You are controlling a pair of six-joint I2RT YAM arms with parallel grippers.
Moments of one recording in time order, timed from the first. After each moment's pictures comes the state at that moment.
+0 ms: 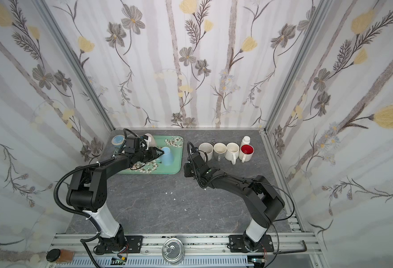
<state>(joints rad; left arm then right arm) -0.13 1.77 1.09 -0.04 0.59 -0.49 0.78 1.67 1.02 -0.03 0.10 0.58</state>
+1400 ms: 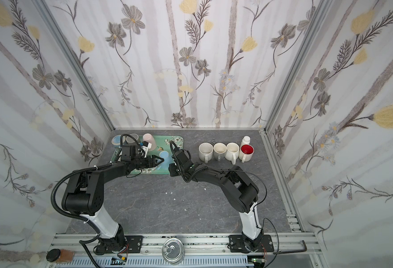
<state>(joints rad) -0.09 1.72 0.91 0.07 0.74 -0.27 0.83 2.00 1.34 -0.08 -0.05 0.54</state>
